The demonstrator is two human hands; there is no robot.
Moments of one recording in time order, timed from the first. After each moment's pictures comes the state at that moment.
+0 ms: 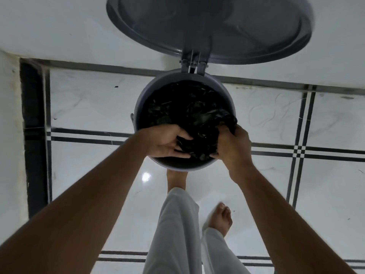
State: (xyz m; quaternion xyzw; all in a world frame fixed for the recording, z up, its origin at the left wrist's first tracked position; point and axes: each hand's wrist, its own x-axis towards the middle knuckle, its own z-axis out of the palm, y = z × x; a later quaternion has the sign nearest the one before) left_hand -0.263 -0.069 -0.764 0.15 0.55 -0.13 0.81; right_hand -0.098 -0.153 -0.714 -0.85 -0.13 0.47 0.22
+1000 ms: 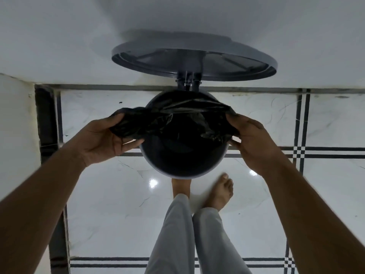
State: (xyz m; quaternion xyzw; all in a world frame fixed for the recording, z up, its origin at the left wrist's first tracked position) left_hand -0.390 -0.008 -0.713 0.08 0.46 0.15 0.87; right_hand -0.033 -0.133 -0.682 -0.69 -0.09 0.63 0.35
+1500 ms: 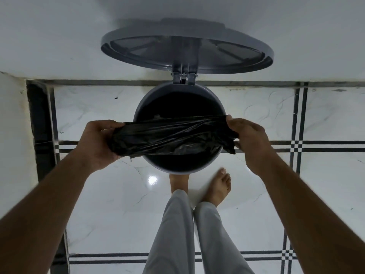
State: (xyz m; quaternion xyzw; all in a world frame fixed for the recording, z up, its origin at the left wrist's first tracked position) left_hand -0.380 -0.033 -0.718 0.07 0.62 0.13 0.77; right_hand -0.031 -0.150 -0.693 -0.76 -0.03 0.57 0.31
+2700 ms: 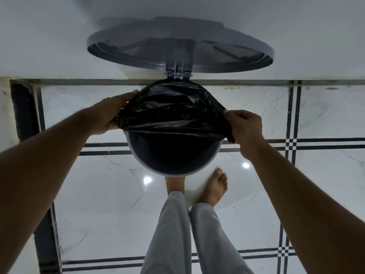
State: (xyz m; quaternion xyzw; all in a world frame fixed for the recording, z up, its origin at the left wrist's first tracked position) left_hand -0.339 0.042 -0.774 0.32 0.65 -0.07 0.69; right_hand -0.022 -0.131 -0.738 -0.84 -0.06 0.46 0.27
